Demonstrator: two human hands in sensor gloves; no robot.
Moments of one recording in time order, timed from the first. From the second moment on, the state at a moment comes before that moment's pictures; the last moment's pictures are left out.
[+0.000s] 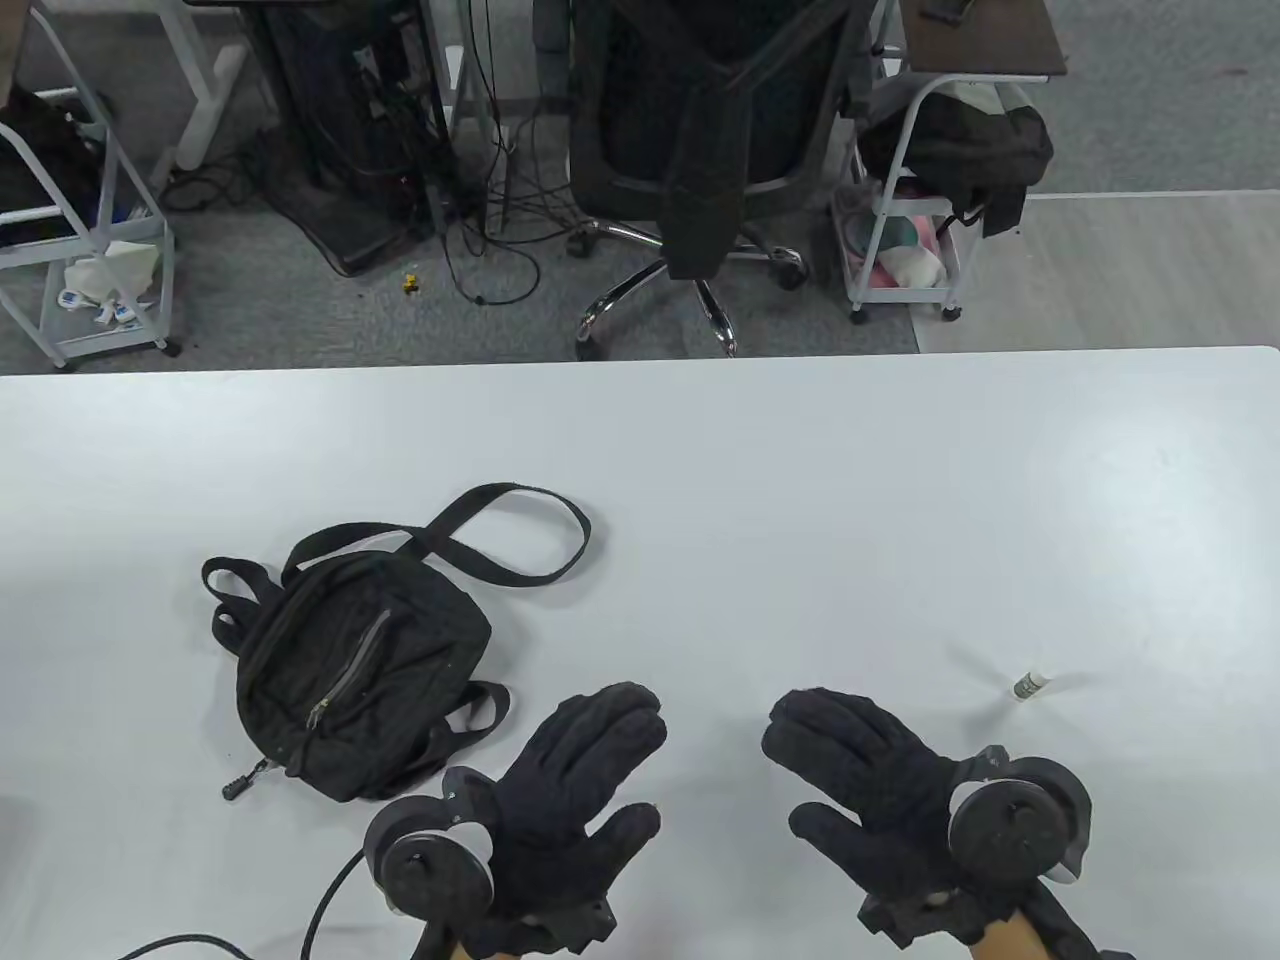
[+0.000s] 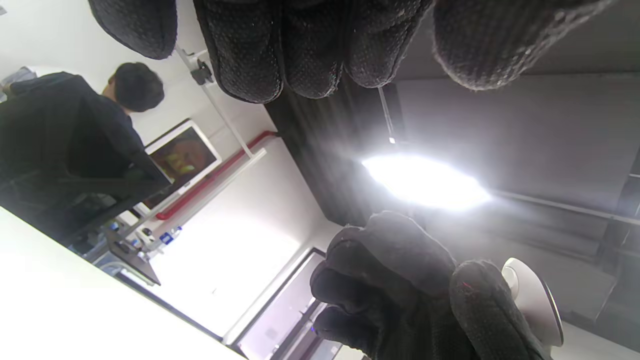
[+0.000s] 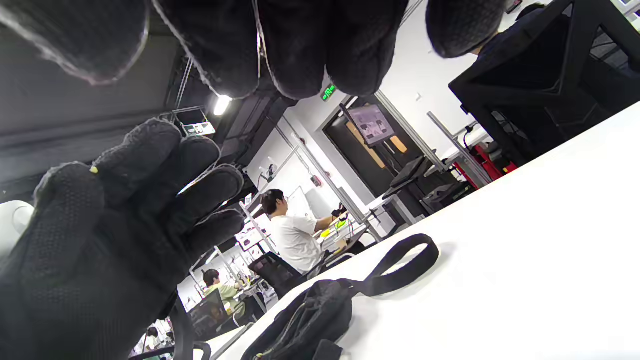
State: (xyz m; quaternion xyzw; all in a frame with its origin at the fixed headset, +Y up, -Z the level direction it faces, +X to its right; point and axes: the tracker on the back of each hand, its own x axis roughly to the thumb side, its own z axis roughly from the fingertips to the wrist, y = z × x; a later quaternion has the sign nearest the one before) left_hand -0.133 -0.661 -0.139 0.17 -0.36 0.46 0.79; right_hand 0.187 -0.659 -0.152 0.30 -0.09 0.87 0.38
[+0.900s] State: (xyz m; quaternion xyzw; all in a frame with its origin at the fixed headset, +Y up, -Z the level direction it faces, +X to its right) left_hand -0.226 -0.719 -0.196 0.04 -0.04 0.30 0.95; right_hand 0.182 -0.667 -0.157 0.28 -0.05 0.90 0.34
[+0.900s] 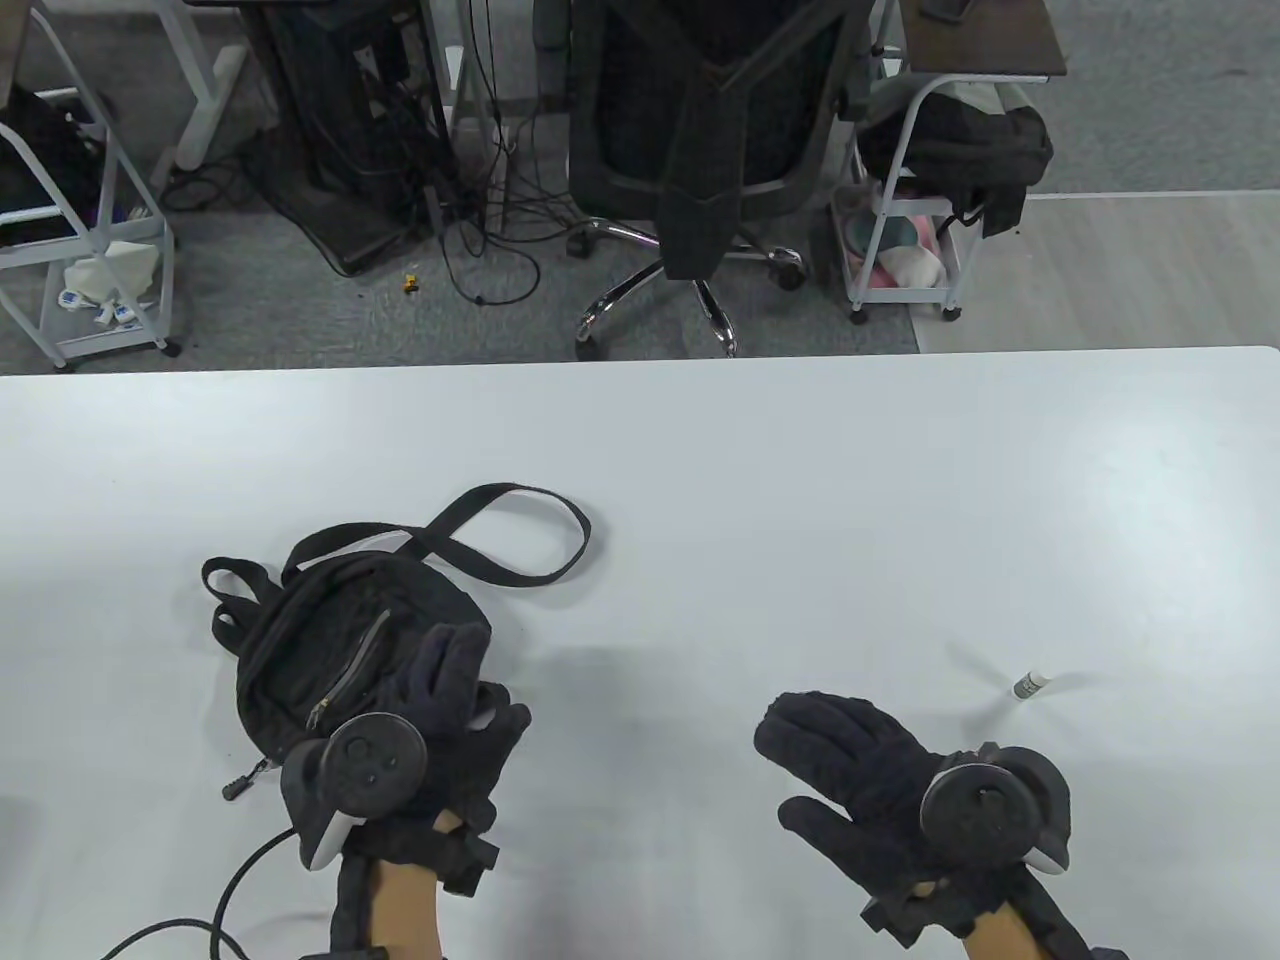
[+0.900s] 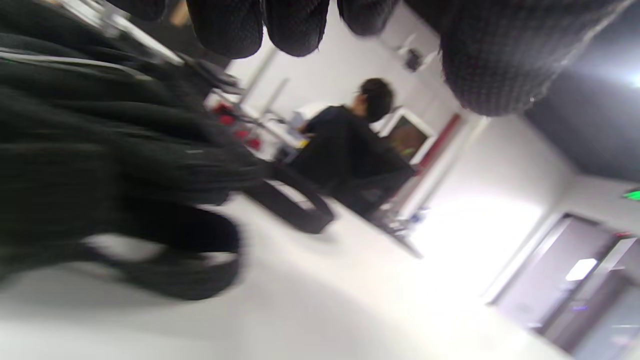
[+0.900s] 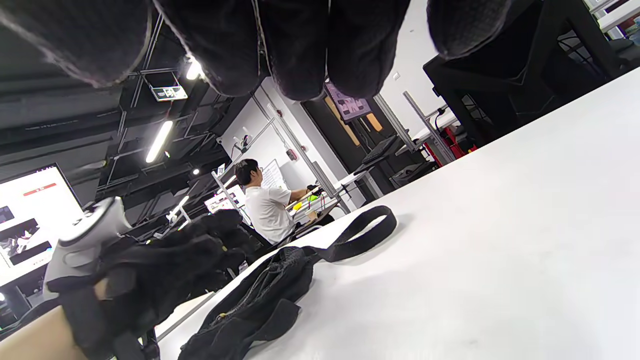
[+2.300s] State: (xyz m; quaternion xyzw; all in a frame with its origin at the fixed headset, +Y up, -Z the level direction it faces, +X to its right) left_hand -0.210 -0.698 -0.185 0.25 0.11 0.23 0.93; right_hand 0.175 -0.667 -0.152 0.30 -0.05 0.90 0.31
